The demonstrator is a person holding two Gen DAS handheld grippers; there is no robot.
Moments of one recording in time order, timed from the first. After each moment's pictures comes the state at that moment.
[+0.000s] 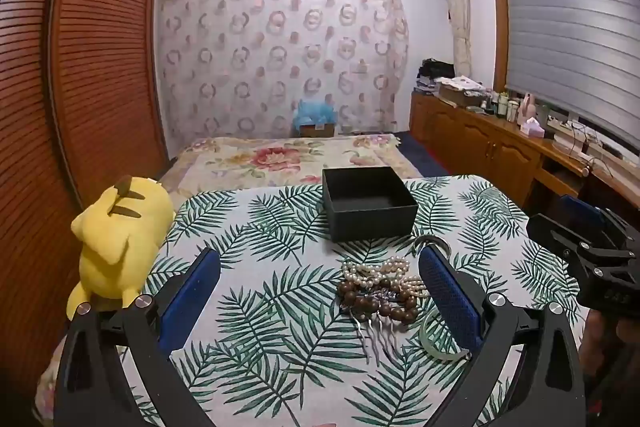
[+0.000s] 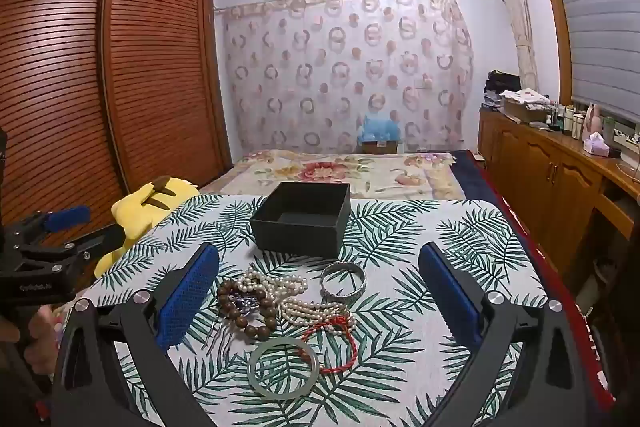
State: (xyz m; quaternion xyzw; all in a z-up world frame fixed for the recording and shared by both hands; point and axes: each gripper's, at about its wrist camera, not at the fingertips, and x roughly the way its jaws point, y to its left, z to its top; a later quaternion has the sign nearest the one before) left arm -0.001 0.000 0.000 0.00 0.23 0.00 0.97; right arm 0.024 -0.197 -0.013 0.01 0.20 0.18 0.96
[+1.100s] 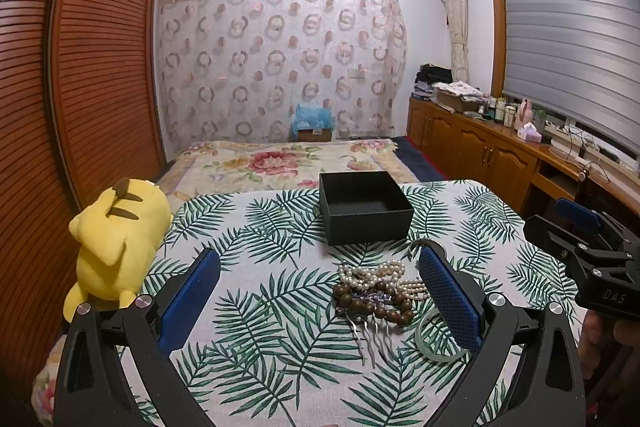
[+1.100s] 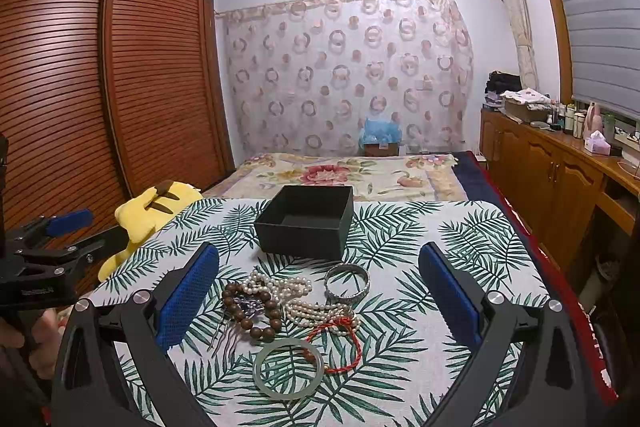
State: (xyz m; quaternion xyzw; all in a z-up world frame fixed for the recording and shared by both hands) left arm -0.003 0.000 0.006 0.00 0.23 0.00 0.97; right arm 0.023 -0.194 -0.014 0.02 0.19 0.18 0.96
